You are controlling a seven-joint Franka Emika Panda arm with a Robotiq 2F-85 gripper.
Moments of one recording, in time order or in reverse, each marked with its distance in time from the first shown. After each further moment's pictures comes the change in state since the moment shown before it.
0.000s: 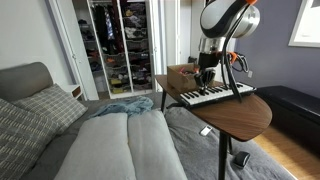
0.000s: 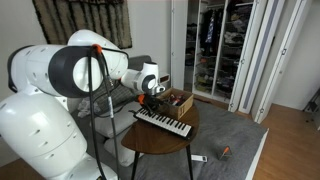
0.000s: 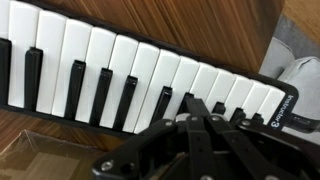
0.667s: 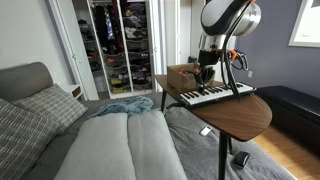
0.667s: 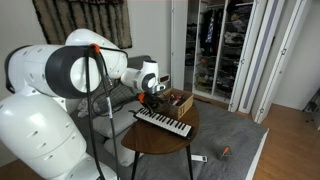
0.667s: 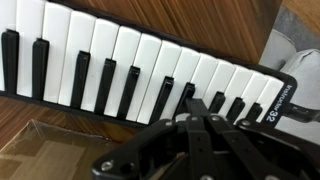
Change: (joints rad) arm -0.002 -0.014 0.000 0.005 0.000 0.012 0.006
